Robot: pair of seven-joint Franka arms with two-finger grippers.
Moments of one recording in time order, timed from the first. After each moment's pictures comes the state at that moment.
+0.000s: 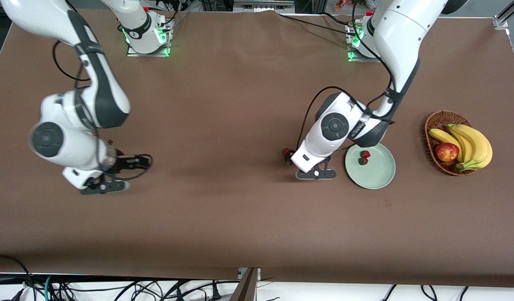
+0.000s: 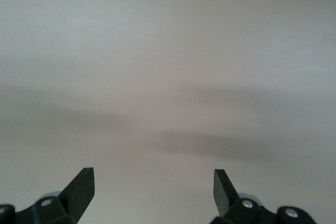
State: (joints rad) left arm -0.26 0.67 -0.32 -1.63 0.13 2.32 -0.69; right arm -0.01 0.46 0.17 -1.56 -0.07 1.94 0.02
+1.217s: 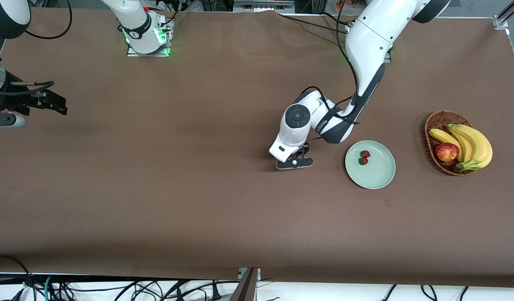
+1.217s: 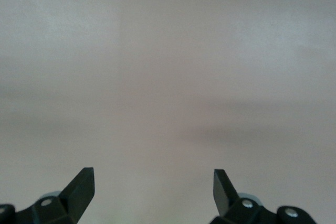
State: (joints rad) left arm -0.40 0.76 -0.26 -1.66 0.26 2.38 -0.91; right arm -0.02 0.06 0.02 -1.59 -0.07 1.59 -0.05
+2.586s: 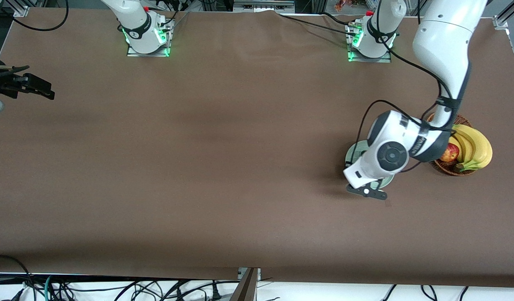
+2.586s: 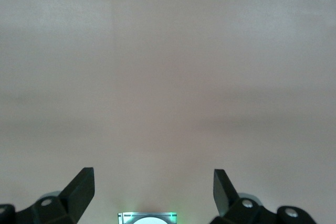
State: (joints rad) left arm -0.02 0.65 -0.25 -1.60 0.26 2.04 -0.12; right arm -0.02 0.02 -0.03 -1.60 -0.04 1.50 -0.05
